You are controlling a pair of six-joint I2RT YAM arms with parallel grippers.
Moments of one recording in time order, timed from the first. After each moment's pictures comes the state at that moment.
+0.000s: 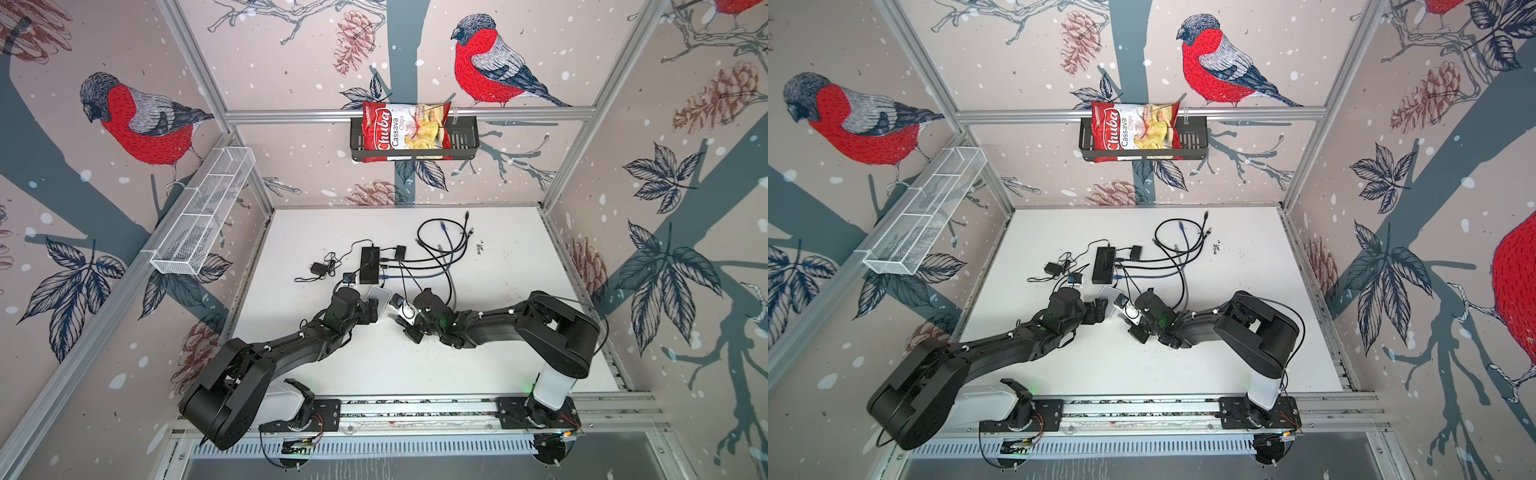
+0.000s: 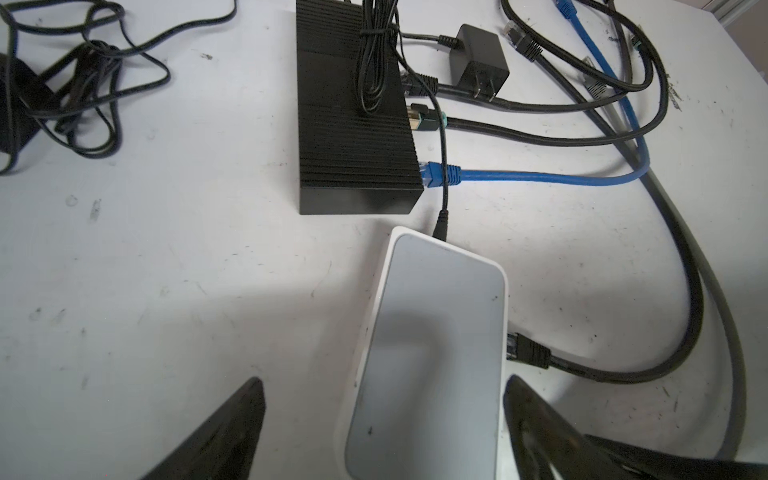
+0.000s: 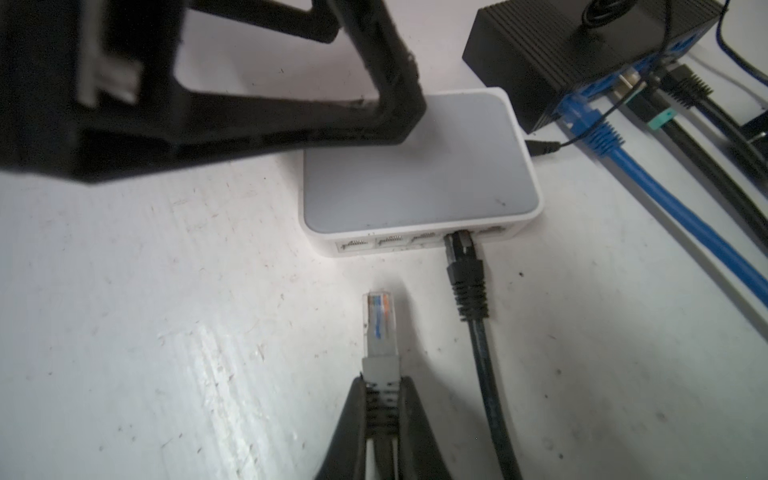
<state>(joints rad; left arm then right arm) -0.53 1.30 0.37 0.26 -0.11 -0.44 1.01 1.78 0.73 0.34 -0.08 -0.13</state>
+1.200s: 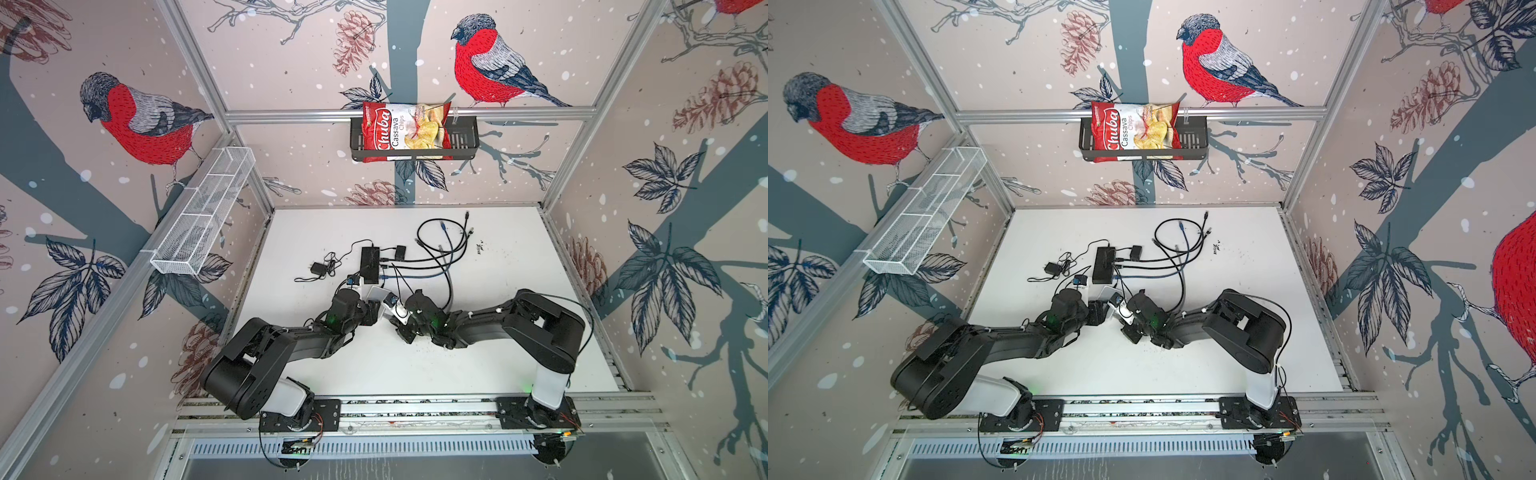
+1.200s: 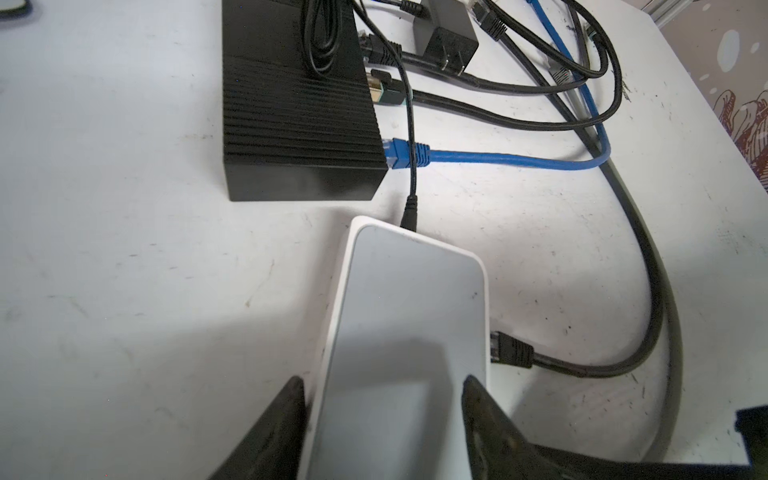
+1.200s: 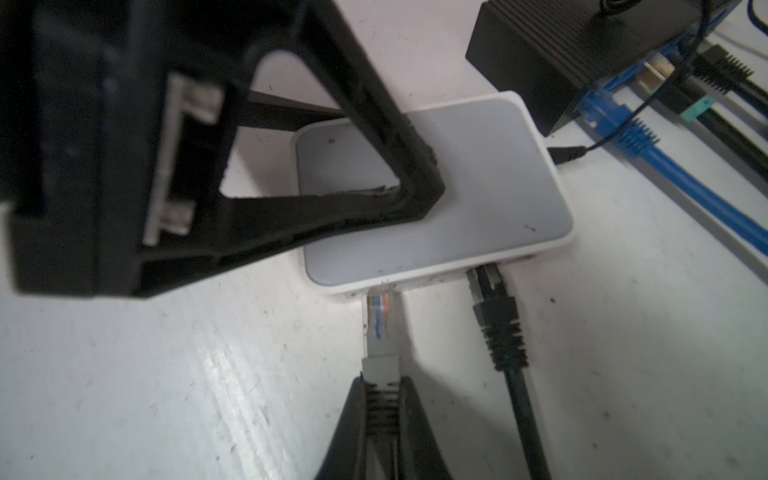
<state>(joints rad) -0.52 1.44 0.33 0.47 0.05 -0.47 1.04 1.85 0.78 0.35 -0.04 -0.05</state>
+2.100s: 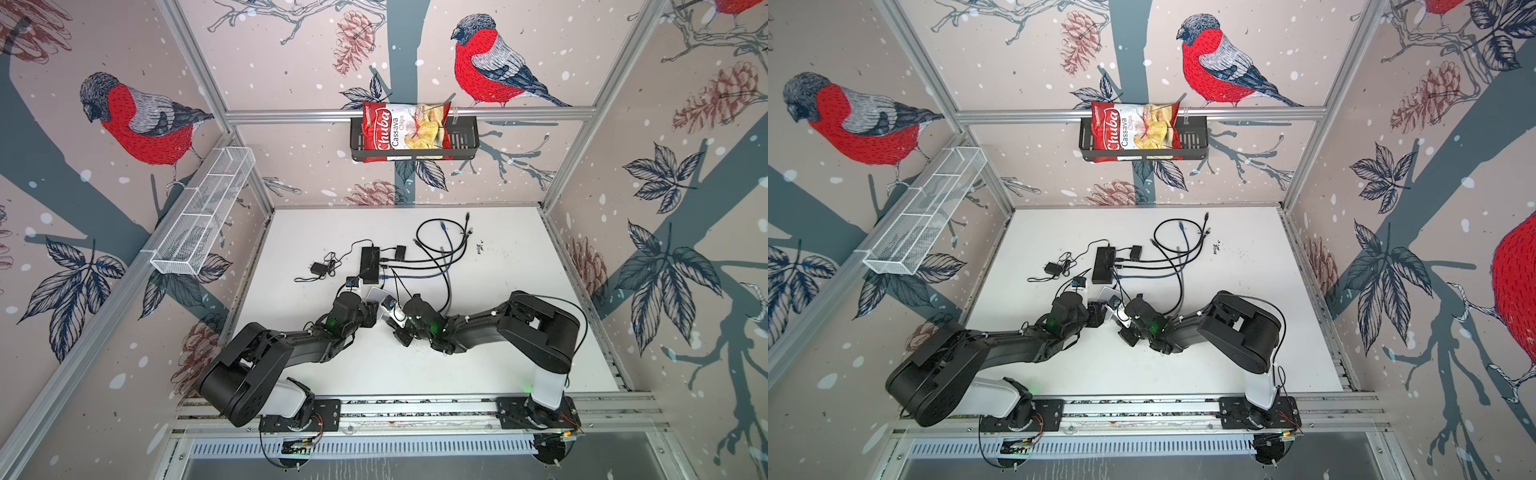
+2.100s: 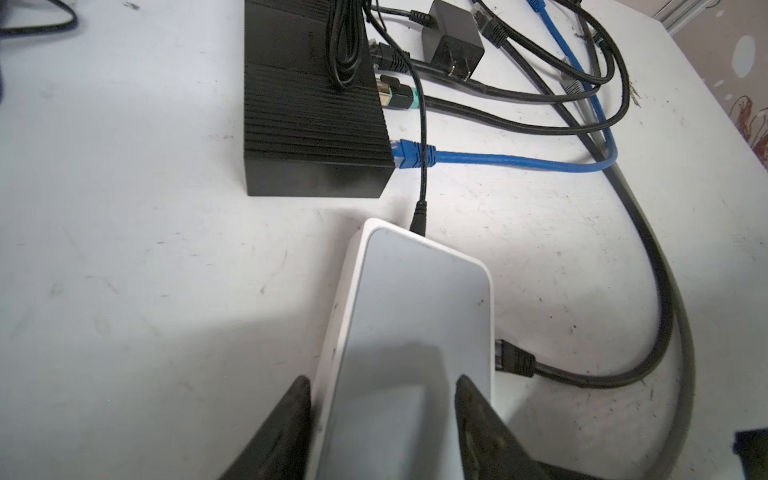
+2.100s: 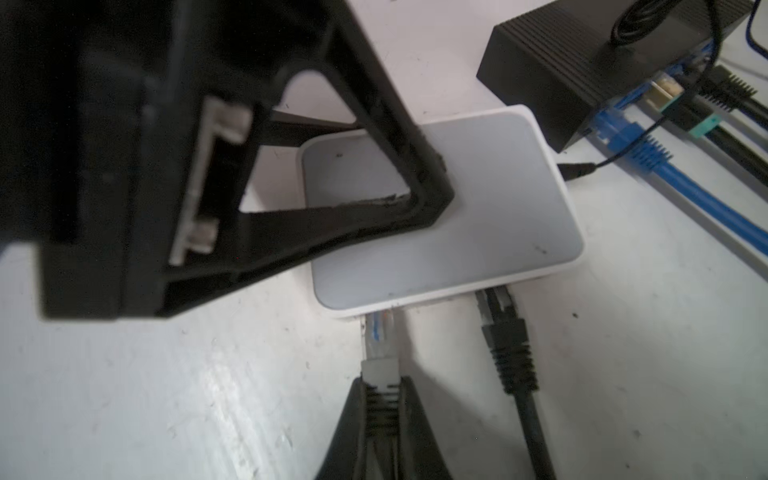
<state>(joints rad) -0.58 1.41 0.31 0.47 -0.04 -0.49 1.08 1.88 0.77 0.45 -0.01 -0.03</state>
